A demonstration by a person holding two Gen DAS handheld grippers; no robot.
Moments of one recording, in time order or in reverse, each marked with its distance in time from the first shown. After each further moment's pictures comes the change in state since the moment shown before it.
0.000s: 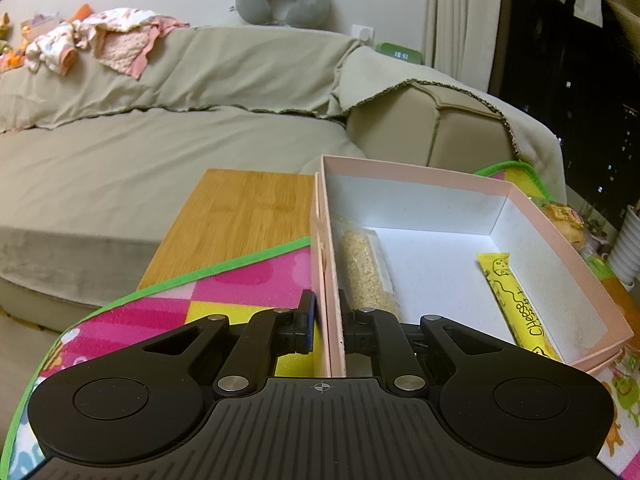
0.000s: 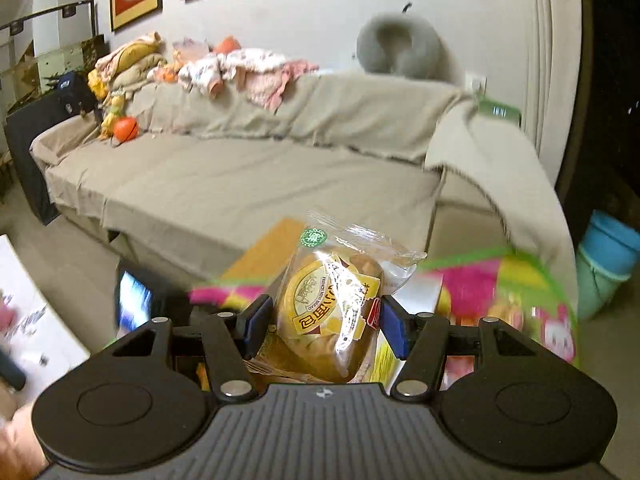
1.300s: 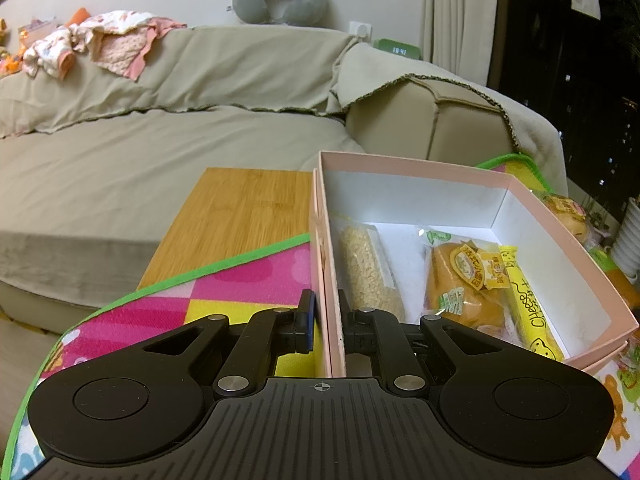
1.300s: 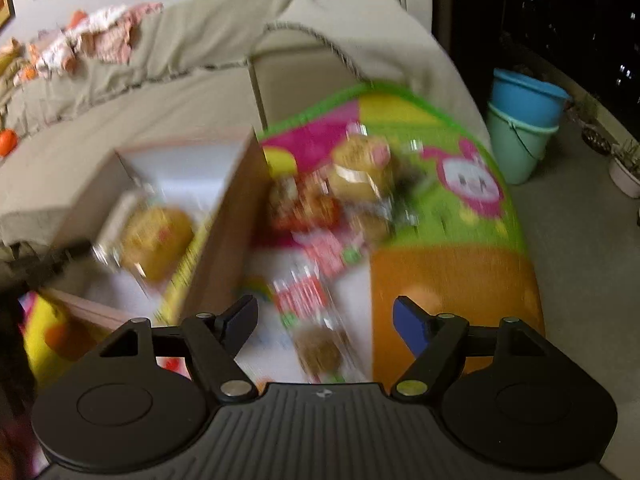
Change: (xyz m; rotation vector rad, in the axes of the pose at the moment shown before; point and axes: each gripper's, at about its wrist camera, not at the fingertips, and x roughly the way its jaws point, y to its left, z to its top) left arm 0.003 -0.003 -0.001 0.015 0.007 0.007; right arm 0.071 -0.136 -0.120 0.291 0.244 -0.225
